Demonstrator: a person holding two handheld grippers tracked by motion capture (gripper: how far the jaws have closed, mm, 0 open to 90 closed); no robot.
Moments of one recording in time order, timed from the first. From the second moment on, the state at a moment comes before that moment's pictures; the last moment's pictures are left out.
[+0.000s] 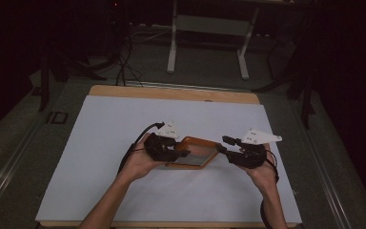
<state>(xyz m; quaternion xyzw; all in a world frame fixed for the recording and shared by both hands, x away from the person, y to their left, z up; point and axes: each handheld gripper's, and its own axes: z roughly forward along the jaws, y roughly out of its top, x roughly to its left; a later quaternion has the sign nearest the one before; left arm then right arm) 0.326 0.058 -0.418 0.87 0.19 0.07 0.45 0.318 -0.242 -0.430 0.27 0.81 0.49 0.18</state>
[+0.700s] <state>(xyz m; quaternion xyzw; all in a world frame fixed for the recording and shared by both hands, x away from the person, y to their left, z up) 0.324 0.049 -0.409 0.89 0.11 0.07 0.44 0.322 -0.201 -0.442 0.17 0.84 0.50 0.10</state>
